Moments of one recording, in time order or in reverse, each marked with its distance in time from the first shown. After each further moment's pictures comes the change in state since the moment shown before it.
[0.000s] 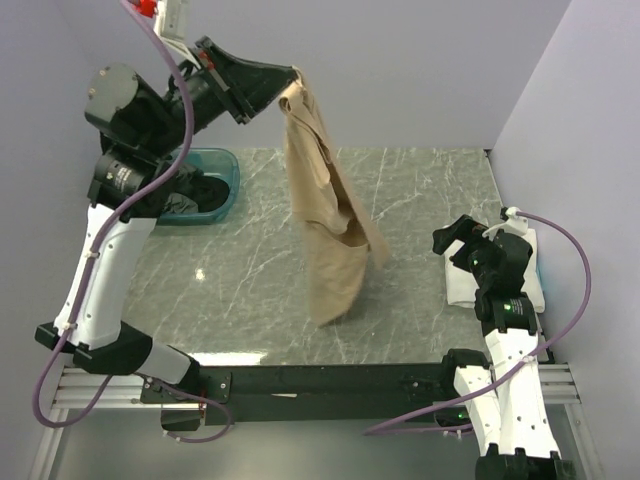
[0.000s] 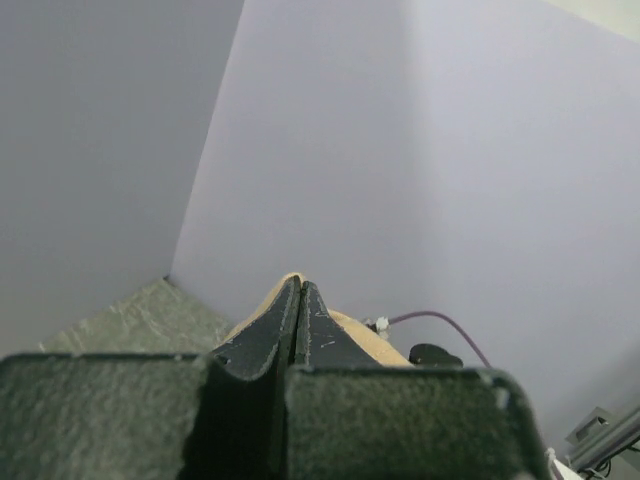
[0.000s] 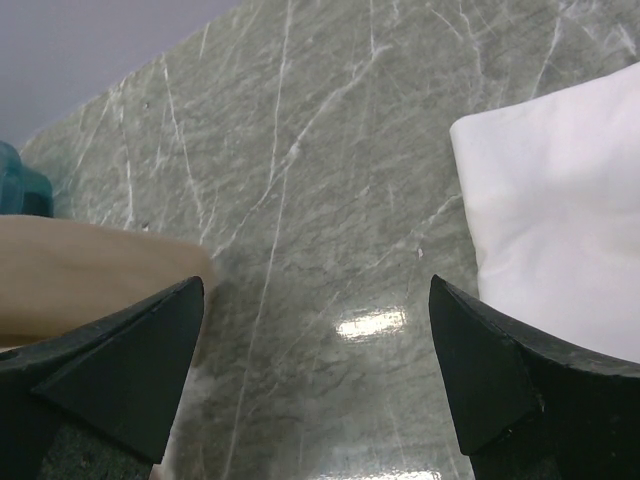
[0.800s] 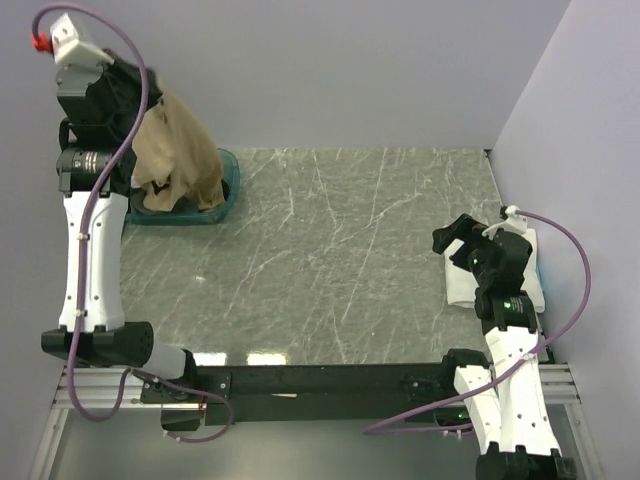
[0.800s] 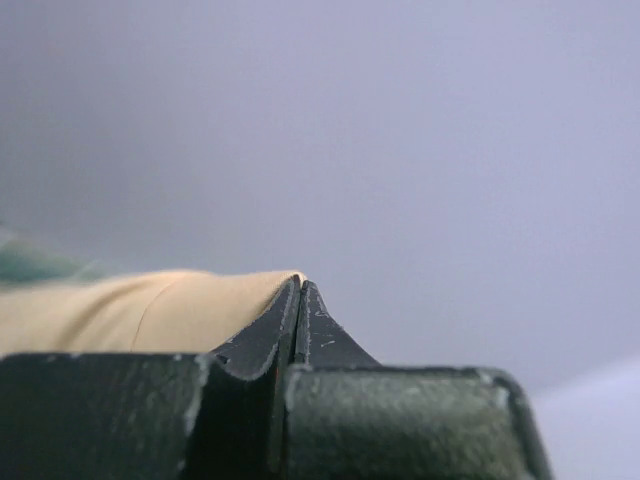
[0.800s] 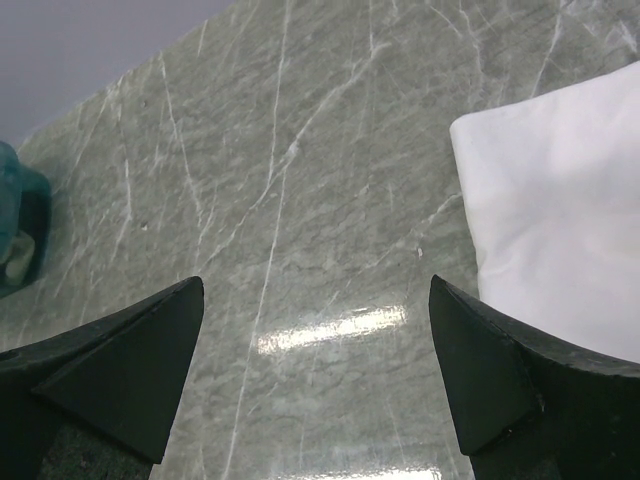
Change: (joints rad) left arm 0.492 -0.016 -0.238 -0.212 -0.618 0.044; right arm 0.000 0.016 0.005 -0.001 -0.002 0.000
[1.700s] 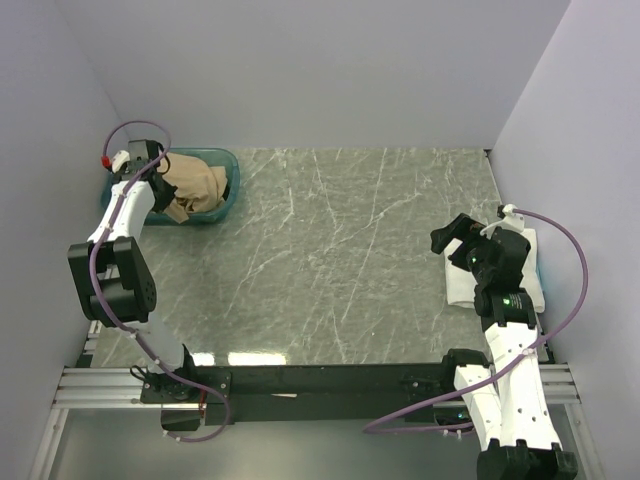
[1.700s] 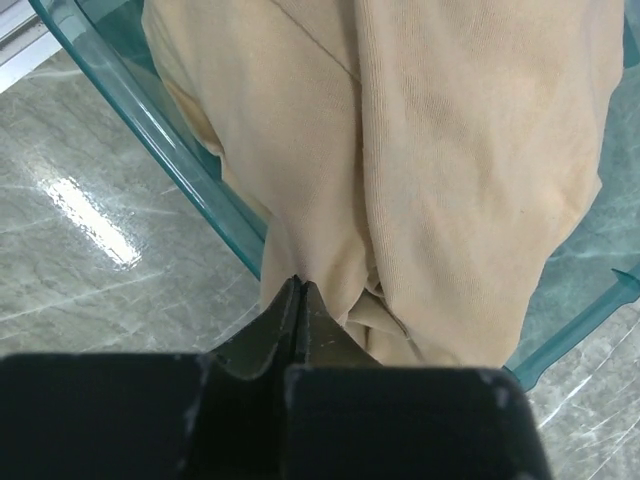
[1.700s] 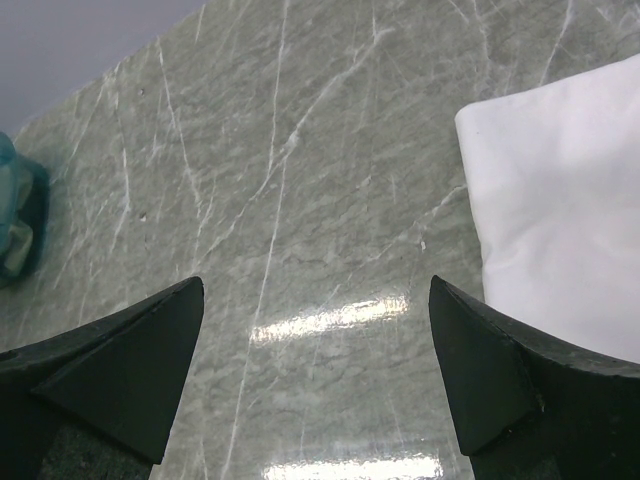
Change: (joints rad) left arm 0.137 0.283 -0.488 -0.137 -0.161 -0.213; right arm 0.000 0.025 0.000 0.000 -0.017 0.000
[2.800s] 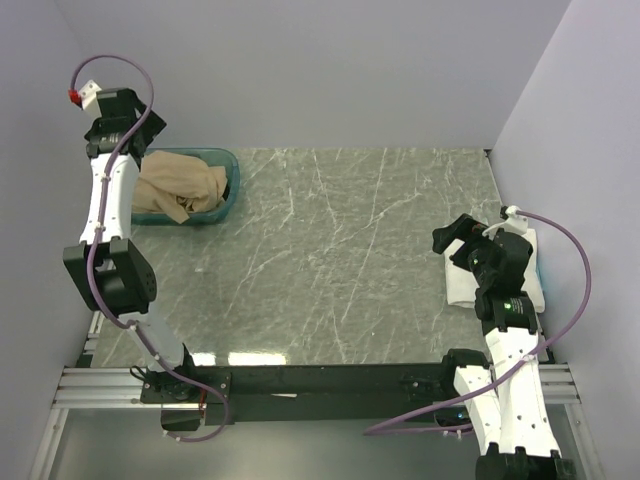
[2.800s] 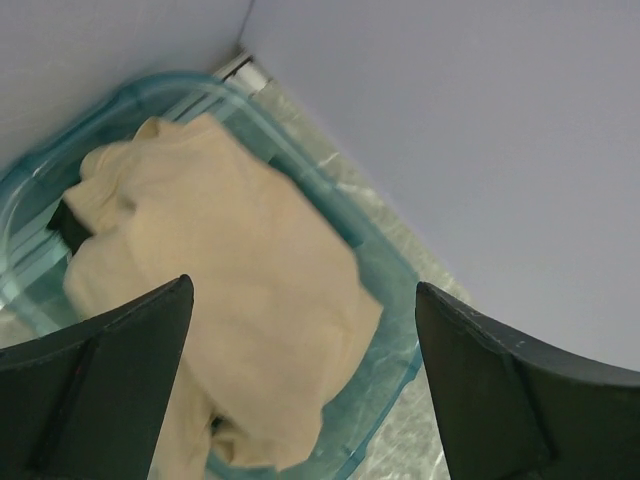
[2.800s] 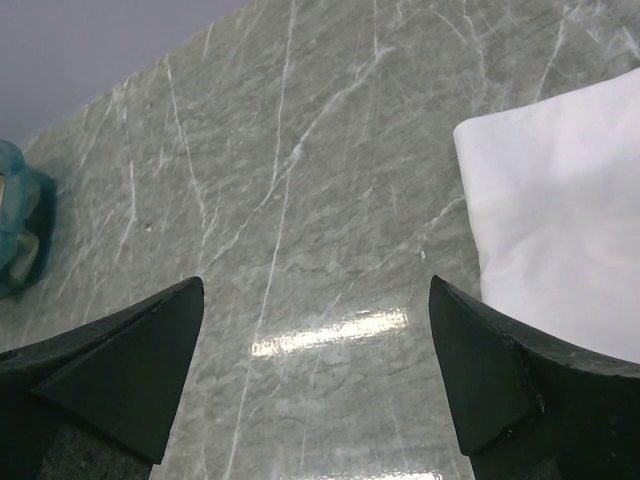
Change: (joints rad) left arm 0.019 0.092 0.455 0.074 0.008 0.162; right arm 0.000 -0.034 0.000 0.004 0.012 0.000
